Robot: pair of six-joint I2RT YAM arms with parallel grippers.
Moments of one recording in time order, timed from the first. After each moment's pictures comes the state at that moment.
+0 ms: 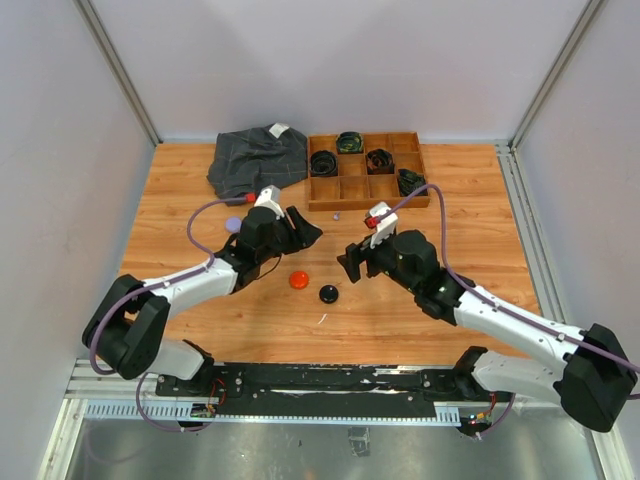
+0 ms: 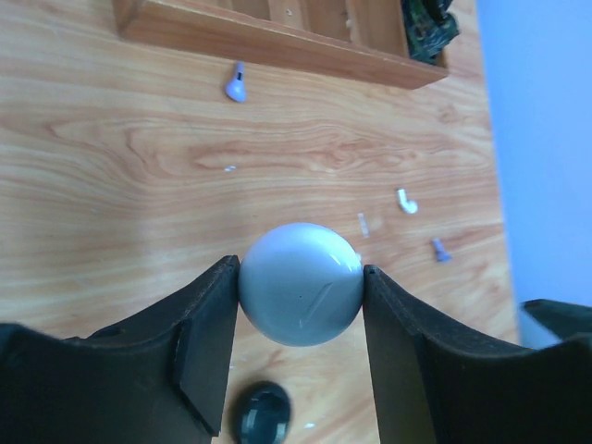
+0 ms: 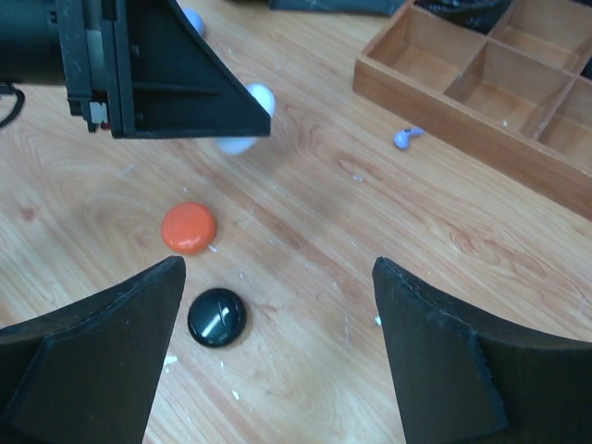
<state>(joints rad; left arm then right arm) -0.57 1.40 0.67 0.34 -0.01 -0.75 0.81 1.07 0.64 0.13 0.08 0.09</state>
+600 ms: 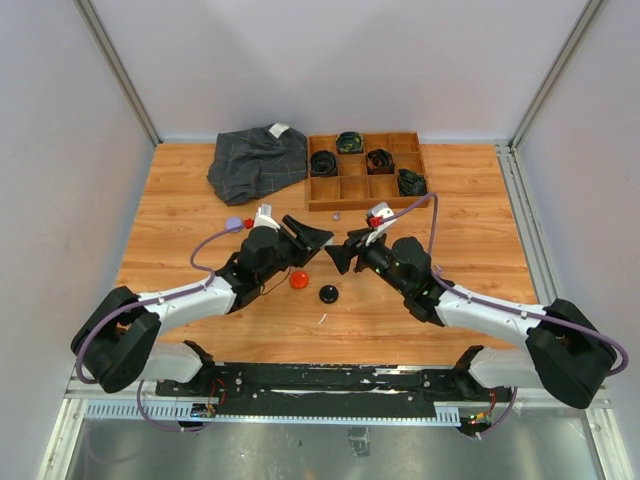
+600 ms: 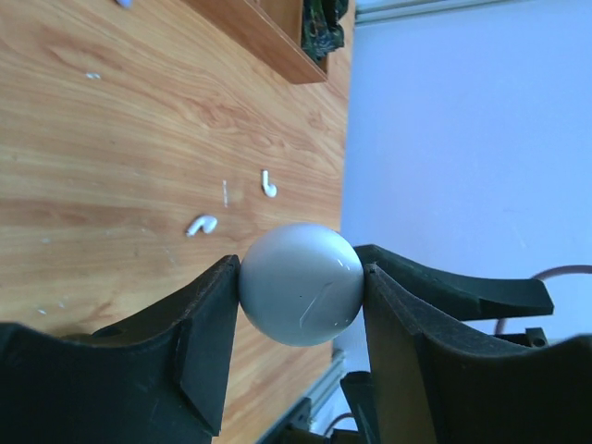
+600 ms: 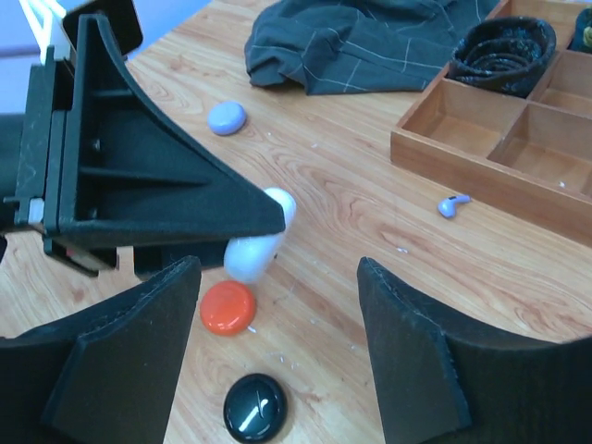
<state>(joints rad) -0.68 1.31 0.56 0.48 -0.06 -1.28 0.81 1.23 0.53 0.61 0.05 0.20</state>
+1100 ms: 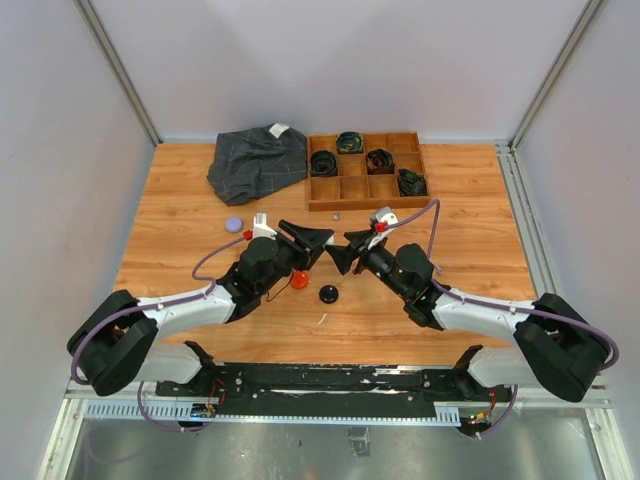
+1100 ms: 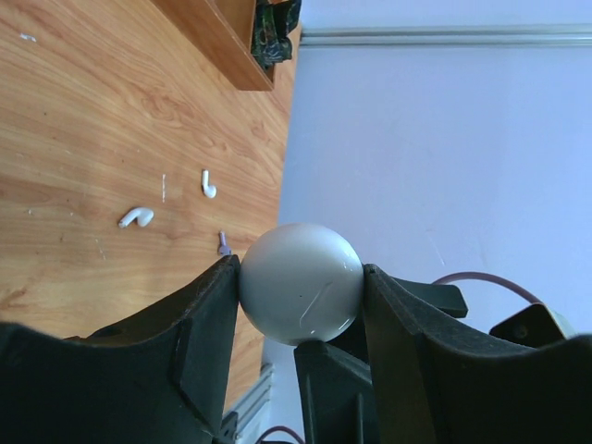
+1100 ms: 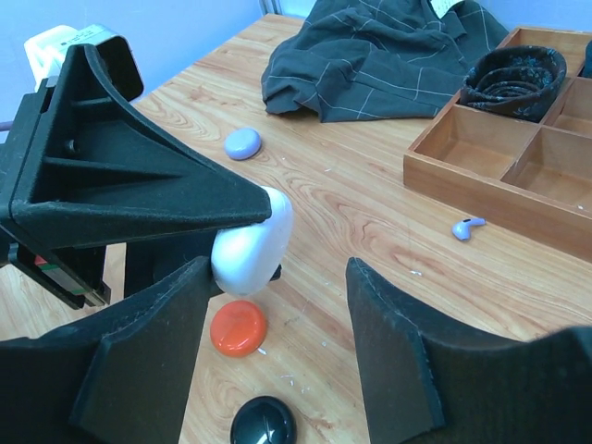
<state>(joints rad) -0.76 1.28 0.49 0.62 -0.17 -1.48 0.81 1.28 0.46 0.82 0.03 0.22</state>
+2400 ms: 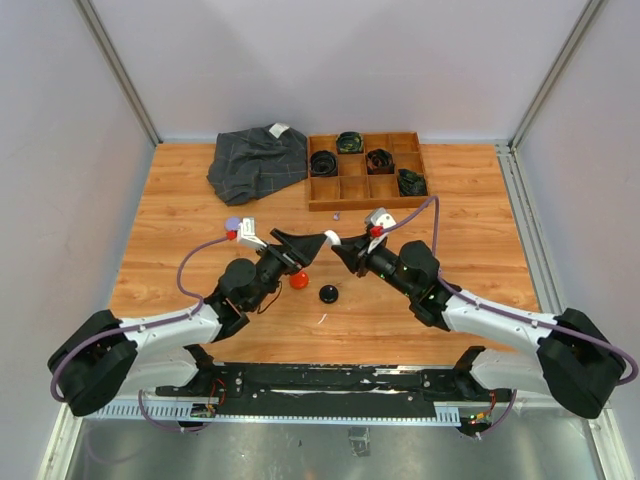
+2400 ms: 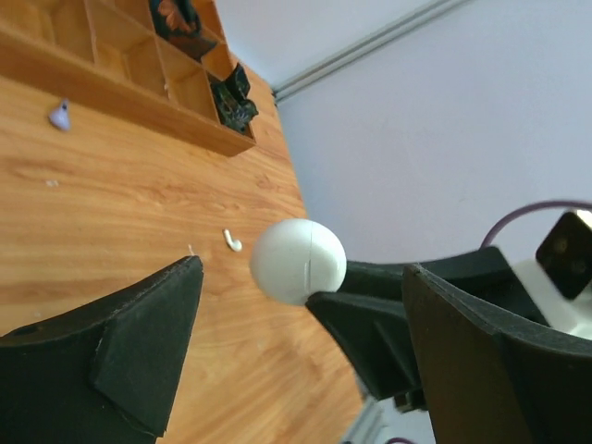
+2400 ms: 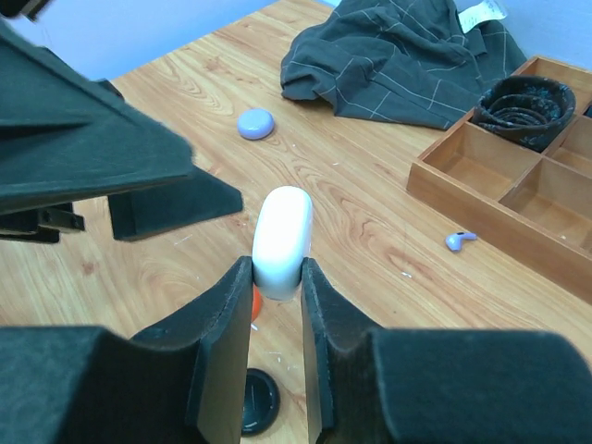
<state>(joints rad) -0.82 1.14 0.33 0.86 -0.30 -1.11 0.82 1.19 0.49 0.68 -0.04 0.09</state>
